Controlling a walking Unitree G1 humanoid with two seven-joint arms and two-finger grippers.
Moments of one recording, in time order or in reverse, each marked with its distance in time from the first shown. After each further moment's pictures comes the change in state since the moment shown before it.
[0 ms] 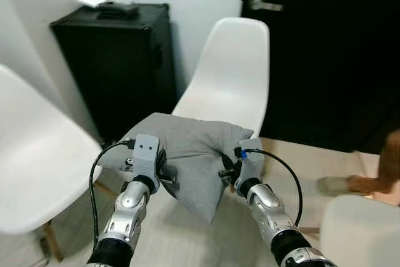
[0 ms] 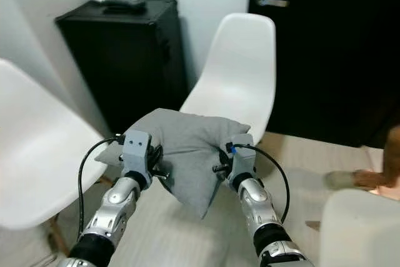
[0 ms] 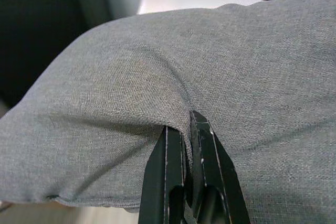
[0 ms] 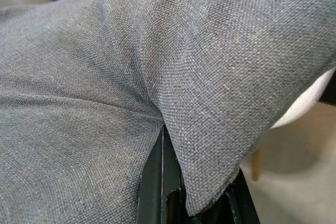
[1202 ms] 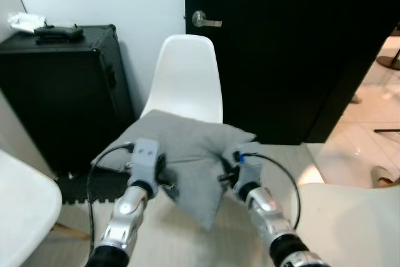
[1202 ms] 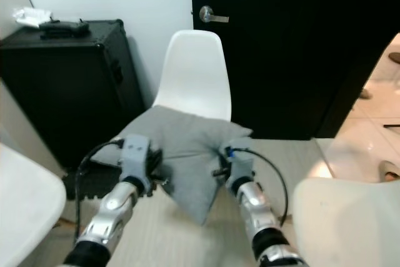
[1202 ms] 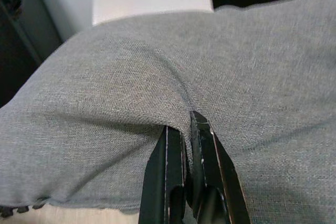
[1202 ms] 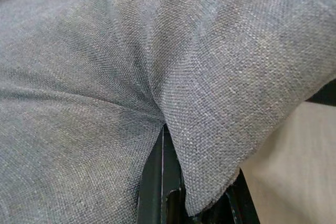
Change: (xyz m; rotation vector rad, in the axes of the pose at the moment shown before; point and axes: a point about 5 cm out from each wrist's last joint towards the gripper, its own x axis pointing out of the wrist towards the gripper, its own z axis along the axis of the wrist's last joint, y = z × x) left arm -0.003 0.002 0.001 0.000 -0.026 -0.015; right arm 0.001 0.002 -0.001 -0.017 0.010 0.005
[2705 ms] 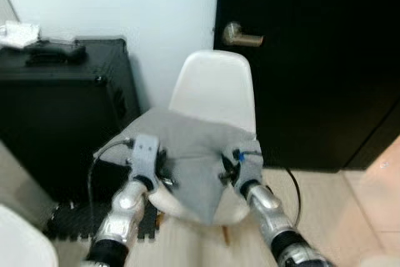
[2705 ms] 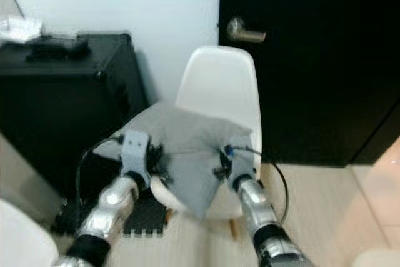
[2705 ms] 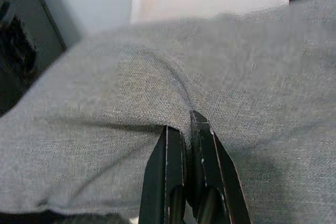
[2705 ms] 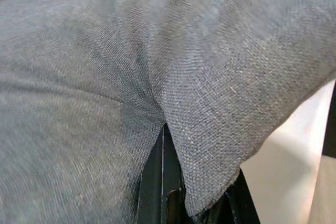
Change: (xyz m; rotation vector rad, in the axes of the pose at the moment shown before) left arm 0.002 0.005 0.004 0.009 -0.012 -0.006; right arm 0.003 0.002 0.002 -0.033 -0.001 0.007
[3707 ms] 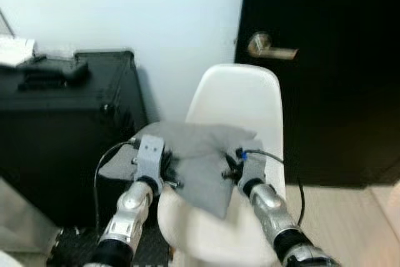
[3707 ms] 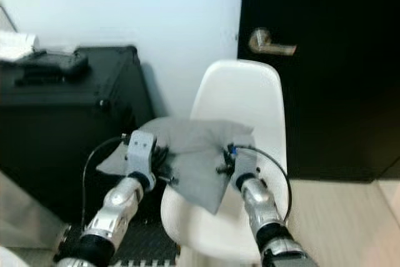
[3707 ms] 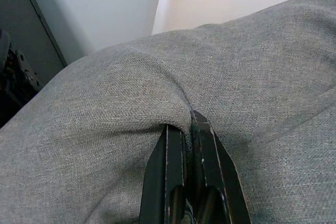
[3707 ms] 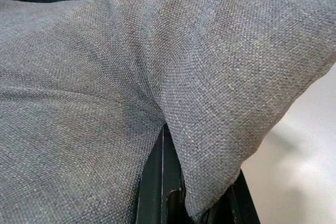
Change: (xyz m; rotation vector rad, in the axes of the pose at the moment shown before) left arm 0.001 -0.016 -0.004 -0.009 0.027 -0.063; right arm -0.004 -0.013 -0.001 -0.005 0.009 -0.050
